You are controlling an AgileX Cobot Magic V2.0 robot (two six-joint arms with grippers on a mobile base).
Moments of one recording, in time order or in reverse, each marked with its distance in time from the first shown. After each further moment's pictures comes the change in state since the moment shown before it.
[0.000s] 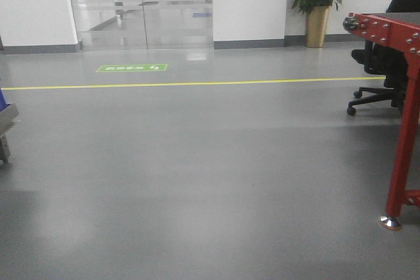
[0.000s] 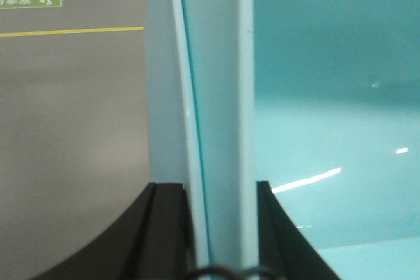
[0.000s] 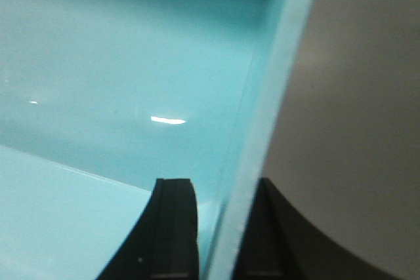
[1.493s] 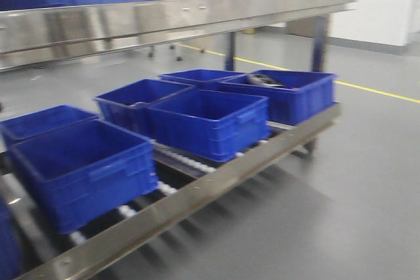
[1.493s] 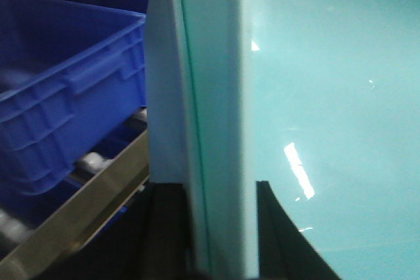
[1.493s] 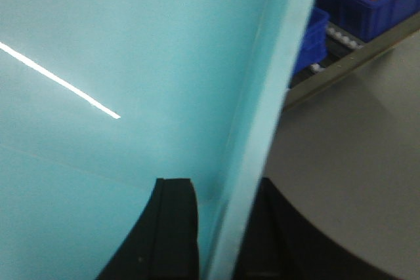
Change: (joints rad) left arm 0.000 0.002 0.000 -0.004 -0.004 0.002; right arm 0.000 0.000 0.000 0.000 0.002 0.000
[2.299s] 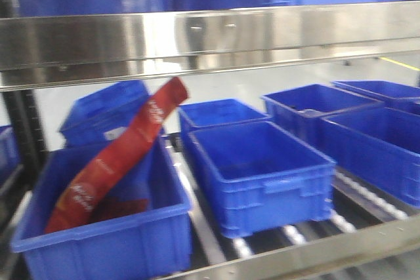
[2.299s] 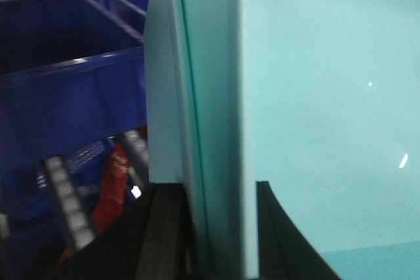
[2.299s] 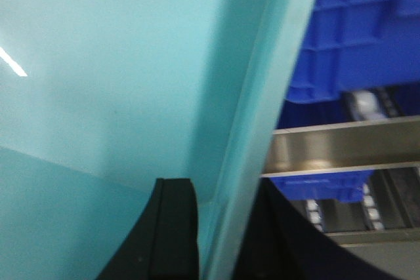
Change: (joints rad) left arm 0.000 0.000 0.000 0.002 0.000 0.000; right arm 0.000 0.000 0.000 0.002 0.000 0.000
